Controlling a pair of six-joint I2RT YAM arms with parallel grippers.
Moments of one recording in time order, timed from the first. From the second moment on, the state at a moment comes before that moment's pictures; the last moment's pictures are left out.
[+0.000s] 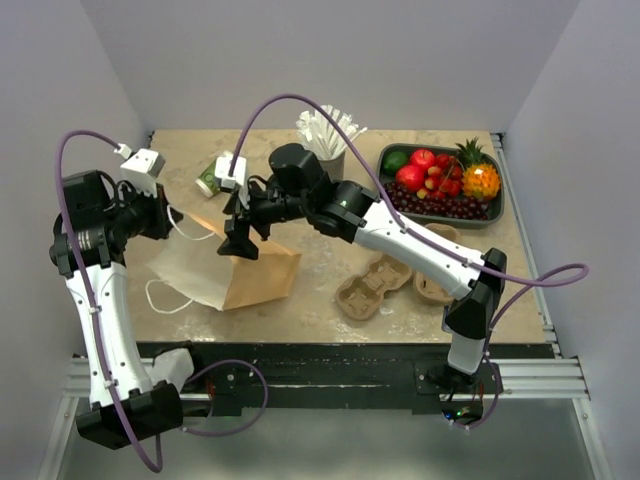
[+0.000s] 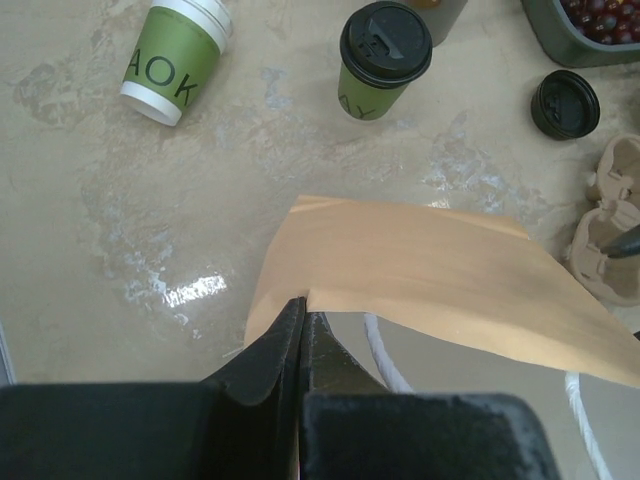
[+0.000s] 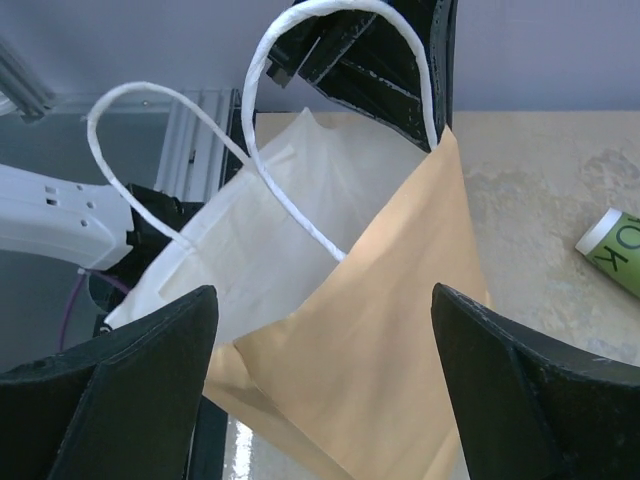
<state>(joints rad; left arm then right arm) 0.35 1.02 1.32 -0.99 0.64 0.31 1.01 1.82 1.93 -0.44 -0.51 -0.16</state>
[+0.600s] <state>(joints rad) 0.34 0.97 1.44 -1.09 0.63 0.31 1.11 1.90 2.03 -0.57 -0.12 -0.17</state>
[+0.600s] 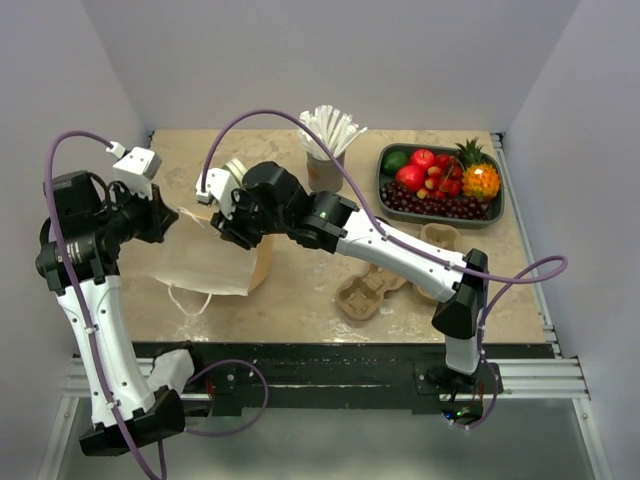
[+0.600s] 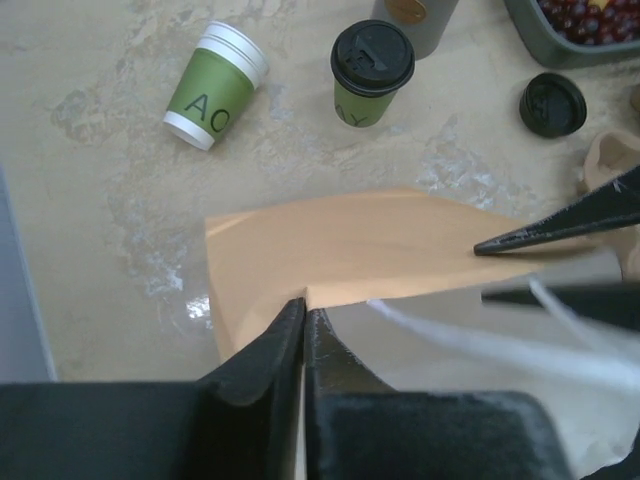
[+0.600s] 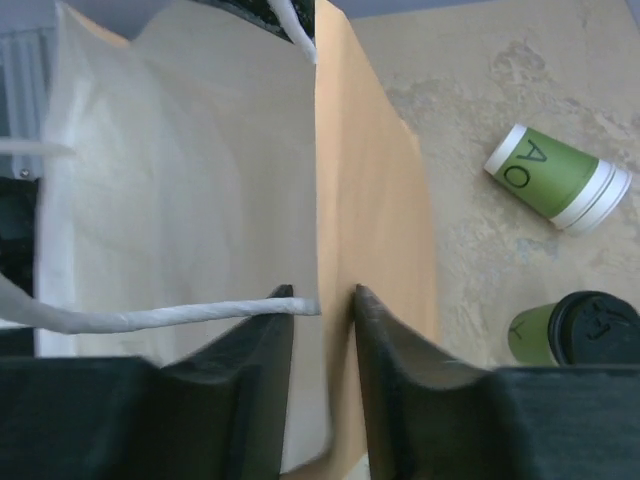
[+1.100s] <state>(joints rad) 0.34 0.98 1.51 -1.30 0.68 0.73 1.11 1.90 2.01 -0.57 -0.23 -0.34</state>
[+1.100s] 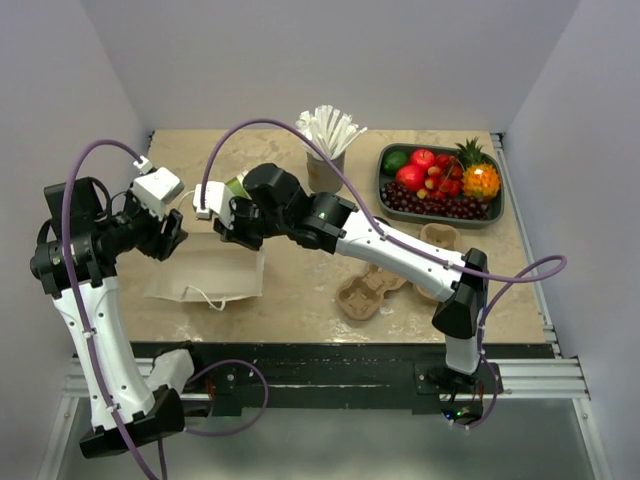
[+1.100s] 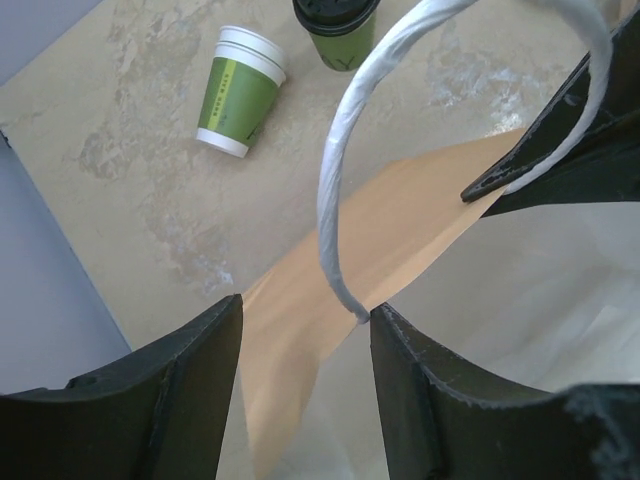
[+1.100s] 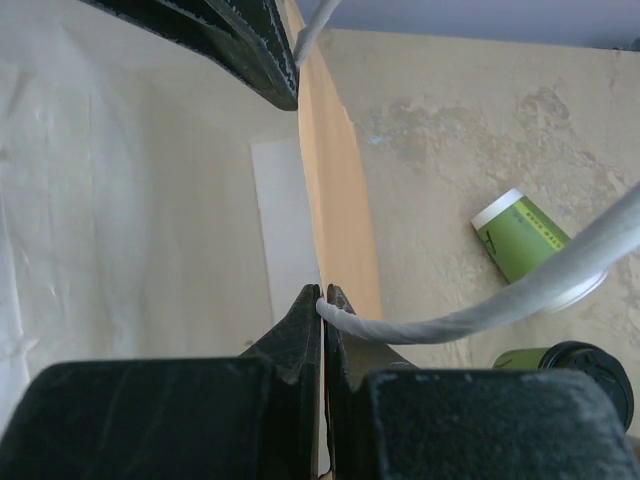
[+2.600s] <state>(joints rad) 0.32 1.01 1.40 -1.32 0.76 0.90 1.04 1.90 1.99 -0.56 -0.21 -0.37</state>
